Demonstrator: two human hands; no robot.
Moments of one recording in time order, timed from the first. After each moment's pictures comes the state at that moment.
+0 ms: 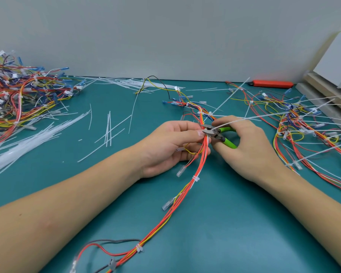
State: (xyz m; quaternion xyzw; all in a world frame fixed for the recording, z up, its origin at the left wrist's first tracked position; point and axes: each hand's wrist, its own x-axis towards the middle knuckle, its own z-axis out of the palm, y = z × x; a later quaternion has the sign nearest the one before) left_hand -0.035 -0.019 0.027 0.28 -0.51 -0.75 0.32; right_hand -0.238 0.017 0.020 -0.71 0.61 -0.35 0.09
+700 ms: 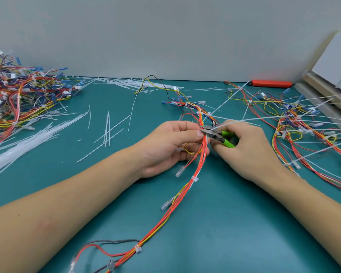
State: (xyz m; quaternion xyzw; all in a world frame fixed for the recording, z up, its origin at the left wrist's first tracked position) left_hand -0.036 -0.020 0.025 0.28 -0.53 -0.74 0.32; right_hand -0.237 0.020 0.023 -0.70 0.61 -0.35 0.11
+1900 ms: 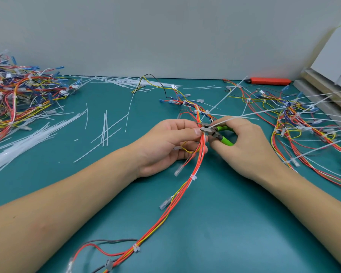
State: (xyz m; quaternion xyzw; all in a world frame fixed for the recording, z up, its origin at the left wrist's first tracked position) left_hand -0.035 -0.021 0.025 0.28 -0.52 -0.74 0.32; right_hand -0.237 0.017 0.023 -0.71 0.60 -0.35 0.09
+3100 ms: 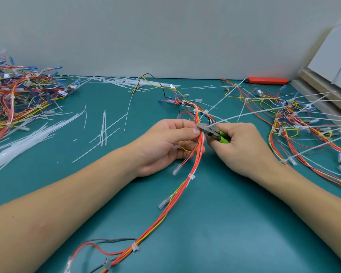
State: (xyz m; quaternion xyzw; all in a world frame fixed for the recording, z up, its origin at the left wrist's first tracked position) left_hand -0.036 -0.020 0.027 0.29 -0.53 -0.73 0.32; right_hand -0.239 0.014 0.019 -0.71 0.62 -0.31 0.11
